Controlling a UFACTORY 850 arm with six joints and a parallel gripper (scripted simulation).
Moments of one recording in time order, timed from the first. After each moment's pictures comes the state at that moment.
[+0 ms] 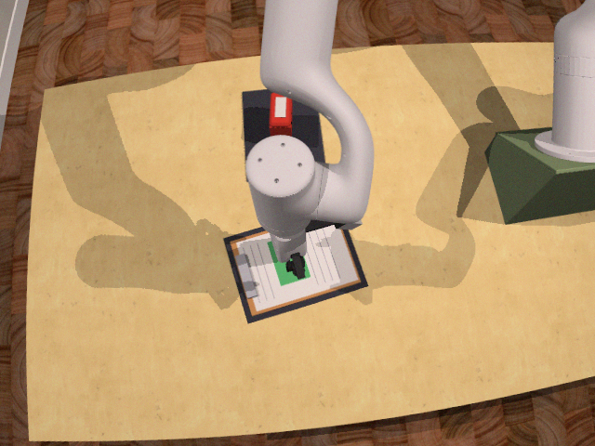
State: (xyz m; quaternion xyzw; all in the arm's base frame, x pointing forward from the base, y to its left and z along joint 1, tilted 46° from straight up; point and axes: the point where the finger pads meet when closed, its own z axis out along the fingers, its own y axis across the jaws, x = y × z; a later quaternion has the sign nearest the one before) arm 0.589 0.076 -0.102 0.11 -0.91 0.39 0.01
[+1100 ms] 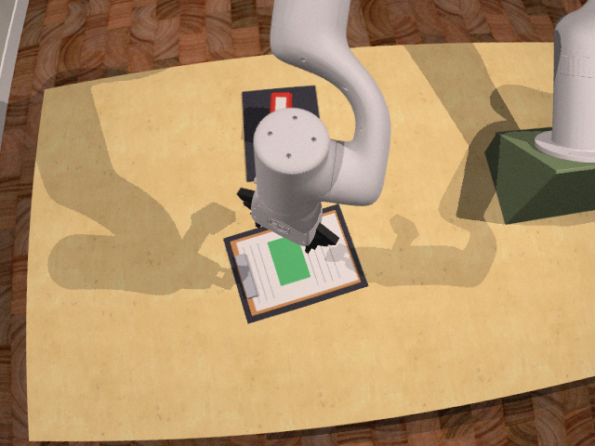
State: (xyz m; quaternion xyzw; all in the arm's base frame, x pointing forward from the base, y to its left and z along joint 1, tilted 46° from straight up) arm 0.585 0.122 -0.058 0.46 -0.79 0.37 0.14
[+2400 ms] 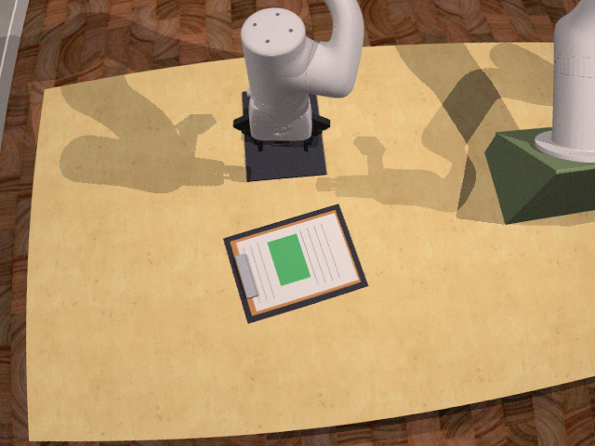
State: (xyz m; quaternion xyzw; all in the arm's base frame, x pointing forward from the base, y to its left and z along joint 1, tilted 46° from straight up) arm 0.580 -0.011 0.056 0.63 -0.67 0.31 0.24
